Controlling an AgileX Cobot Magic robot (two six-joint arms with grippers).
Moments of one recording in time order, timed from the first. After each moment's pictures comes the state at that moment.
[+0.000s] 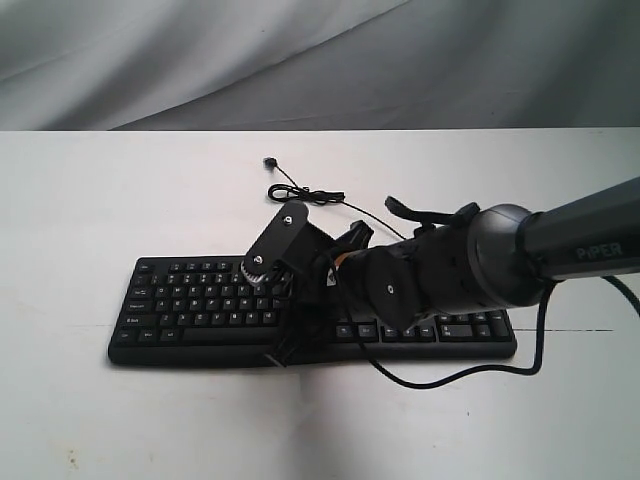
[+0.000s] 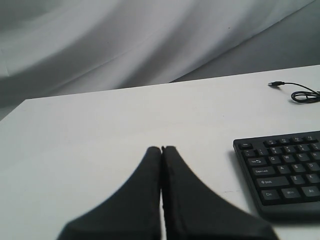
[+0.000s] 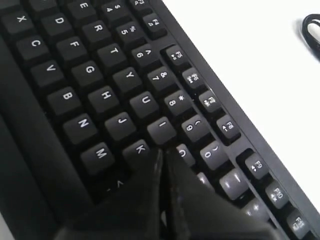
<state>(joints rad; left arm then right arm) 0.13 0.00 0.00 0.17 0.28 -0.04 0.74 2.01 -1.04 0.27 -0.07 -0.62</state>
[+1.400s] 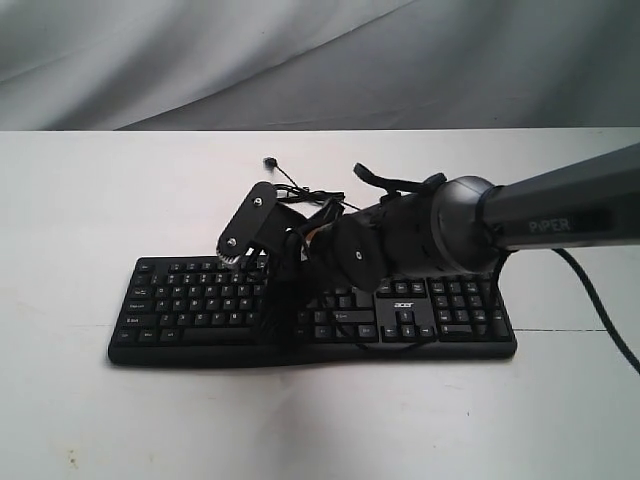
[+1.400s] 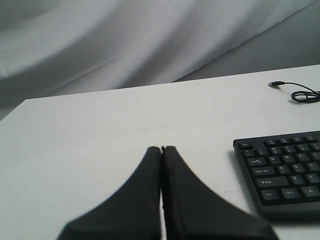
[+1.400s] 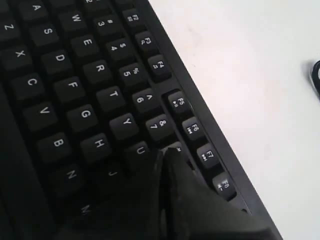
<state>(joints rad) 0.13 0.00 0.00 0.17 0.28 -0.04 0.74 2.08 -1.22 0.18 0.06 -0.62</state>
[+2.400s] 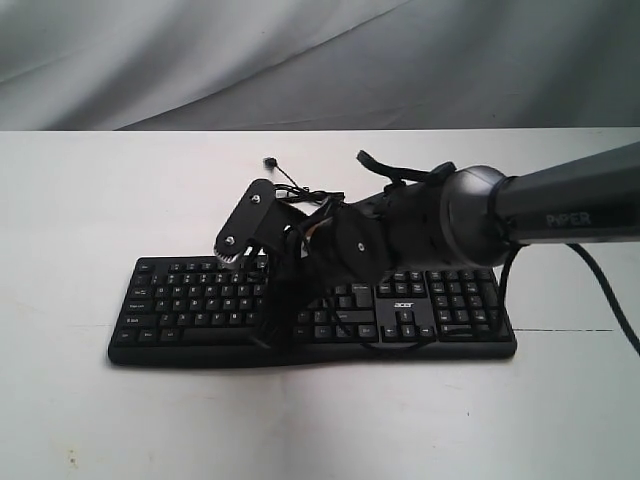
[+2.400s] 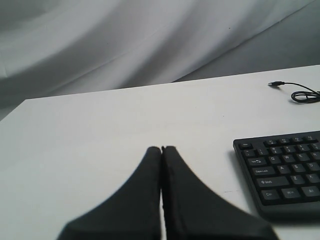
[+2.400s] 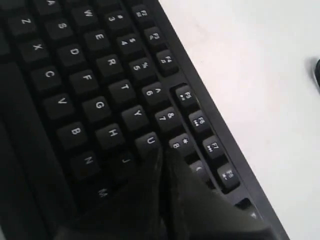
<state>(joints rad) 0.13 0.00 0.00 0.17 0.28 -0.04 0.75 2.04 -1.22 0.17 0.14 -0.62</state>
